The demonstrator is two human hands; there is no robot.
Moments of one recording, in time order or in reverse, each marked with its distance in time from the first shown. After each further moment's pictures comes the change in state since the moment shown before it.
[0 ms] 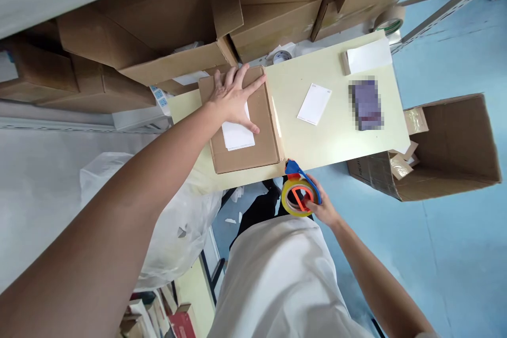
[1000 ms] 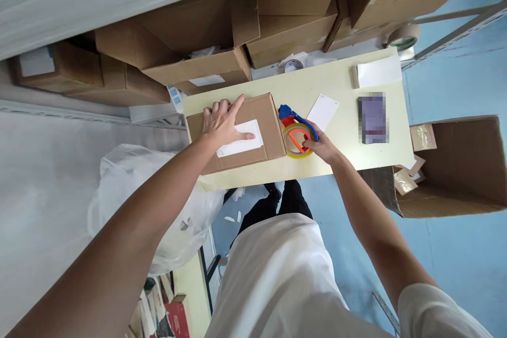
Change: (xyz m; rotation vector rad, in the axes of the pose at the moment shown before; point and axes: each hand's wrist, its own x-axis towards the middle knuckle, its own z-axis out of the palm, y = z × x) left_hand -0.063 0.005 0.024 -0.108 0.036 -0.385; right_hand 0.167 -0.102 -0.020 -0.053 -0.167 -0.020
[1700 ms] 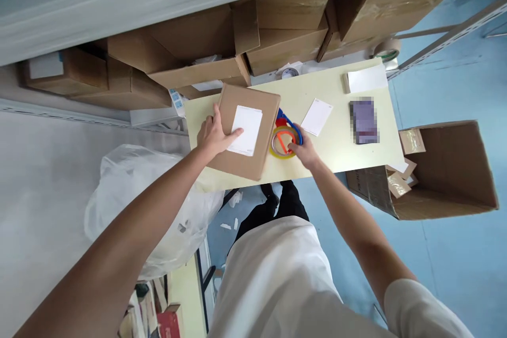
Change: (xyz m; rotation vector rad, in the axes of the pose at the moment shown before) left_hand -0.030 -0.020 0.020 -0.195 0.101 -0.243; right_hand 0.001 0.011 0.051 0.012 0.202 -0.076
